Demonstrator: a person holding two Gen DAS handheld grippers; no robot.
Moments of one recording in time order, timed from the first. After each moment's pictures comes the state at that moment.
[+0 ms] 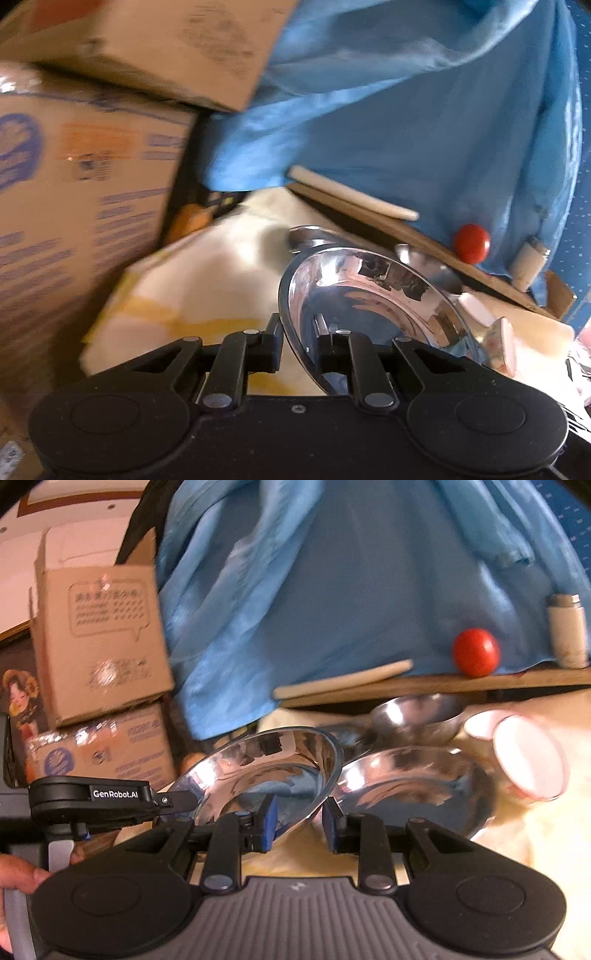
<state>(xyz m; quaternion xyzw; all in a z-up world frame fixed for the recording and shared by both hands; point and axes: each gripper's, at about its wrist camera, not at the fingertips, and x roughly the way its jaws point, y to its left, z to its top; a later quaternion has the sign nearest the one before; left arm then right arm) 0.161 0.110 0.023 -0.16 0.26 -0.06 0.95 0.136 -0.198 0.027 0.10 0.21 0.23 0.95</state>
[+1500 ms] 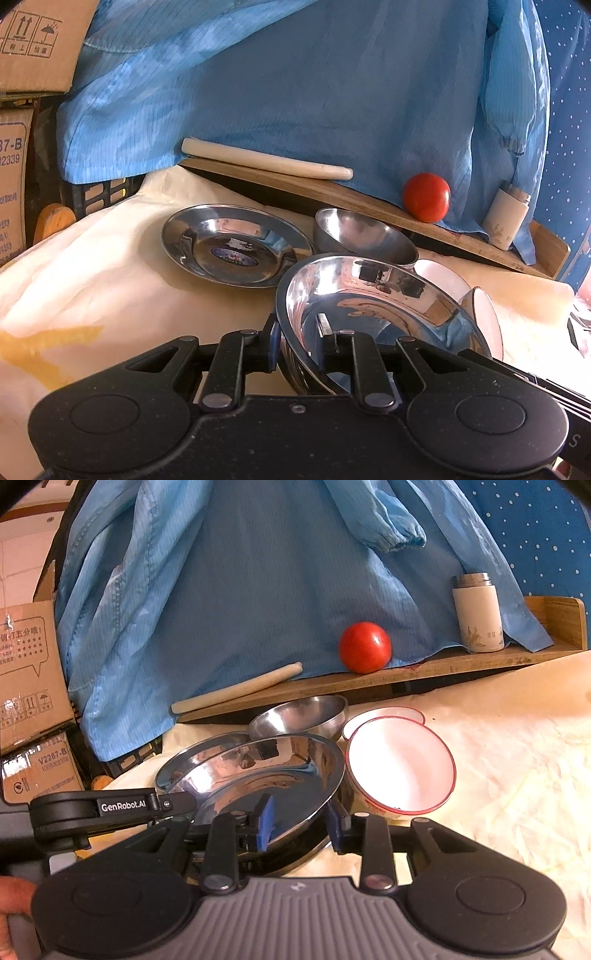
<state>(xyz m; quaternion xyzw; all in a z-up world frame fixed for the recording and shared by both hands) 0.213 0.004 0.008 -0.10 0.28 -0.10 0.95 0.170 -0.273 0.008 0.12 0.24 0.14 0.95</state>
